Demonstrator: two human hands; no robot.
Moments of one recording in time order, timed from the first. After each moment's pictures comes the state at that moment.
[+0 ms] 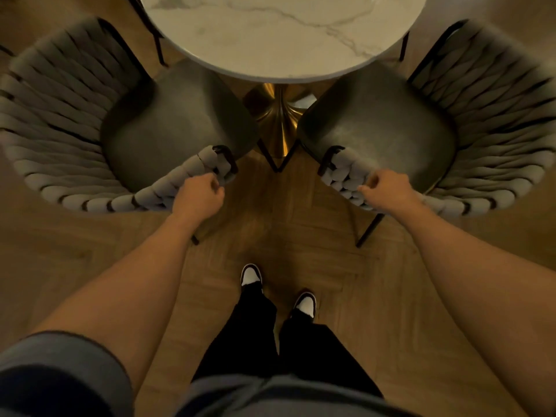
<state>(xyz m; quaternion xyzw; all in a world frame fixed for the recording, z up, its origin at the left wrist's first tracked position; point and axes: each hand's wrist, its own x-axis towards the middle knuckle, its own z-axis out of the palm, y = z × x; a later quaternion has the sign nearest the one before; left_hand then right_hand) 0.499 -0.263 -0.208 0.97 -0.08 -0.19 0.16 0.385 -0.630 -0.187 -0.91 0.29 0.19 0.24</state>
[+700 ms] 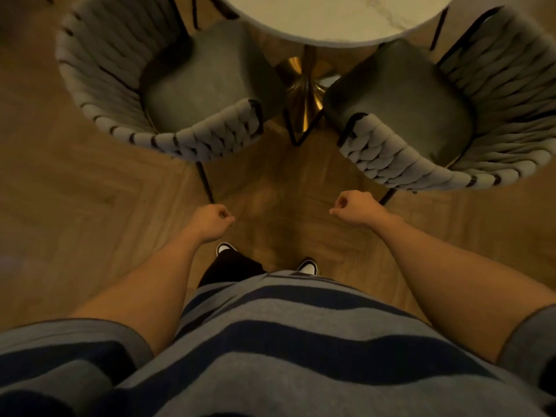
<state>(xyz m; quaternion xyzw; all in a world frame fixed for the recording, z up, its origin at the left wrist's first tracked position) 0.332 -0.171 -0.199 0.90 0.04 -0.37 0.23 0.296 -0.519 -0.182 -0.89 0.14 0.37 0.25</state>
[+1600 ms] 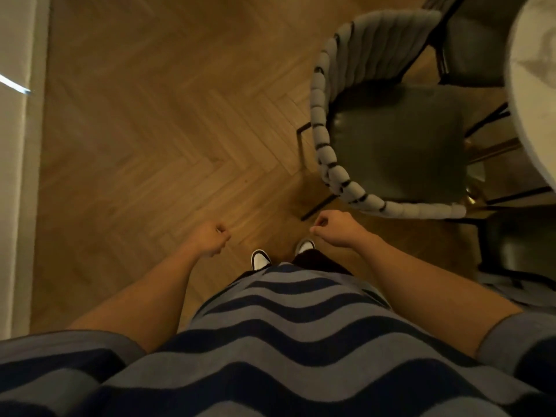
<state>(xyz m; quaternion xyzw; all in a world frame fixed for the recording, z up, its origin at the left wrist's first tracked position) 0.358 0.250 -0.195 0.76 0.35 -0.38 0.40 0.493 -0.028 -0.181 -0.86 -0.11 0.48 0.17</state>
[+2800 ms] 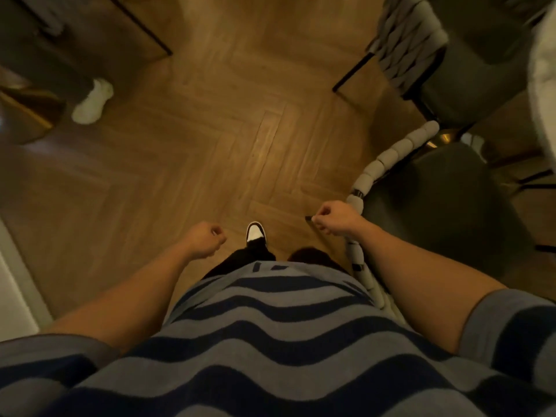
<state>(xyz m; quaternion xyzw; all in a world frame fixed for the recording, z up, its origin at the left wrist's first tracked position) 0.993 0.509 -0.181 0.84 0.12 -0.49 0.23 0.984 0.186 -0.206 -0.82 0.16 0.42 0.36</state>
